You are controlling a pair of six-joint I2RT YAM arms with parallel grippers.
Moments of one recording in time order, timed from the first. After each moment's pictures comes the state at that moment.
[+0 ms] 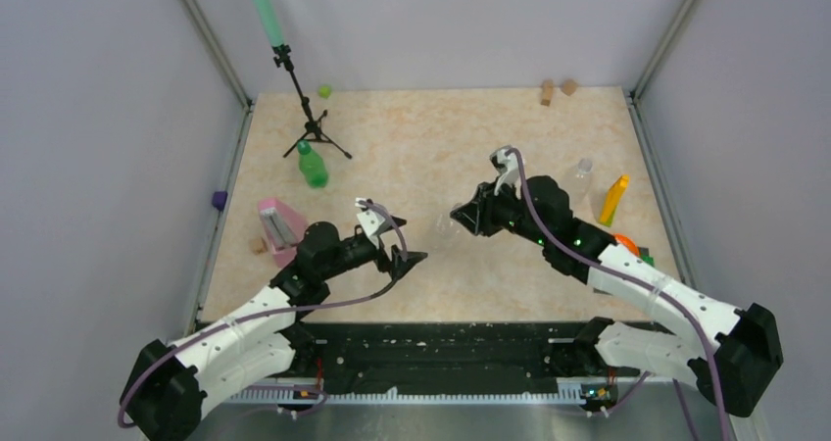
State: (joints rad) left arm -0.66 0.85 0.36 0.39 0.47 -0.03; right arm 0.76 1.03 0.76 -0.02 -0.16 0.42
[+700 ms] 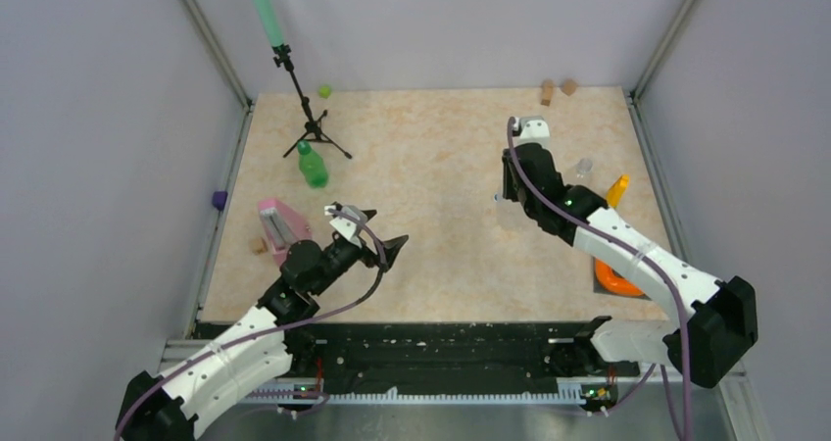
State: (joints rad) left arm -0.66 0.63 0.27 0.39 0.11 -0.05; right arm 0.65 1.22 1.04 -0.41 0.52 0.27
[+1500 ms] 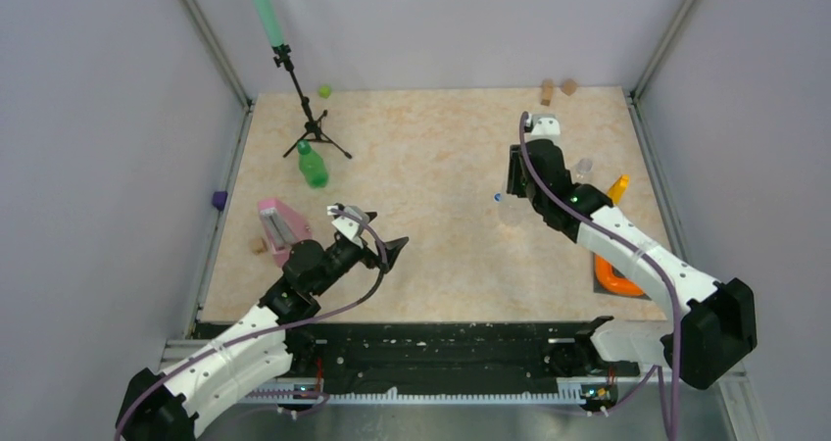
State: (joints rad) left arm -0.66 0.65 0.25 0.39 0.10 -0.05; right arm 0.56 1.22 1.01 -0.34 0.44 0.29
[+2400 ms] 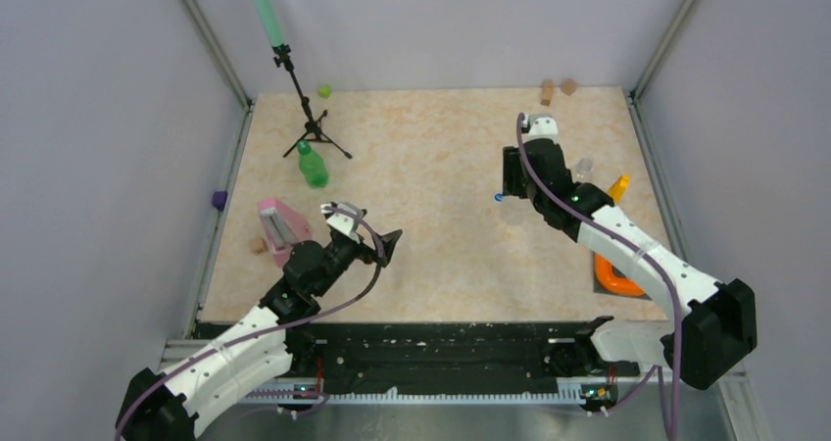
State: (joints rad) left arm -0.66 0.65 0.24 0.39 -0.03 -0.08; right arm 0.56 1.22 1.01 -0.37 0.43 0.25
